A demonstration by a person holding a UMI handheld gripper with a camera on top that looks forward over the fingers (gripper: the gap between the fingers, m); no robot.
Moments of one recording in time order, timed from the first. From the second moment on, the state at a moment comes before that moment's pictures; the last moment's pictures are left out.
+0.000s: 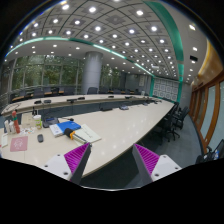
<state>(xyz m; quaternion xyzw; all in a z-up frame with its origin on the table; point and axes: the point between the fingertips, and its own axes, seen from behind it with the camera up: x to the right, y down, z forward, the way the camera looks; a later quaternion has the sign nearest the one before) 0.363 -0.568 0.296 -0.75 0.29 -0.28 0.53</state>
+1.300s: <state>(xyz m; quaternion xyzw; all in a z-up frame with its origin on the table) 0.145 -0.015 0.022 -0.88 -0.01 -0.04 0.47</state>
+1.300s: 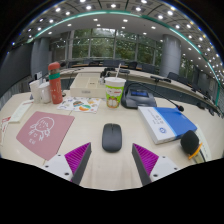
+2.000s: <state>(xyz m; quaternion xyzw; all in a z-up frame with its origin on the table) 0.142 0.065 0.016 -0.89 0.02 -0.04 0.46</state>
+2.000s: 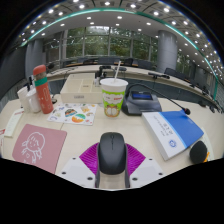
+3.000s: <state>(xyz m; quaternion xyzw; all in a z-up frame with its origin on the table) -0.137 0.004 0.061 -0.89 0.01 -0.04 0.45</state>
